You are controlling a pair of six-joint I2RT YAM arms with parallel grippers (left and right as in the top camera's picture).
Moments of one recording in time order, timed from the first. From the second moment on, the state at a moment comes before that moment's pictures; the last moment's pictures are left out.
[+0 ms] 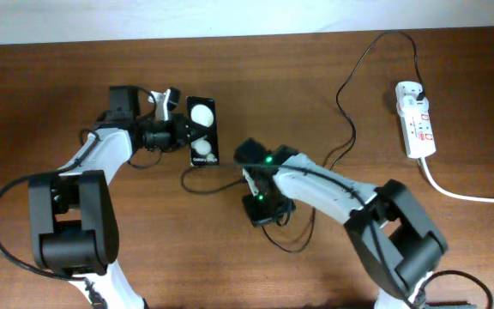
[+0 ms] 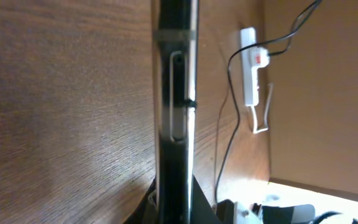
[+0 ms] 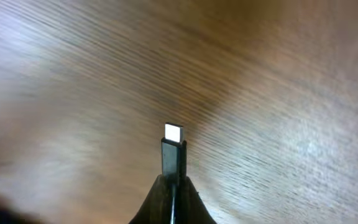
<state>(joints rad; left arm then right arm) 0.04 1.97 1.23 -0.35 1.01 -0.22 0.68 1.92 1.25 -0.89 -0.32 0.31</state>
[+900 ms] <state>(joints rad) 0.09 1.97 1.12 0.12 1.45 -0.43 0.66 1.84 0.96 0.27 -0.66 0.58</state>
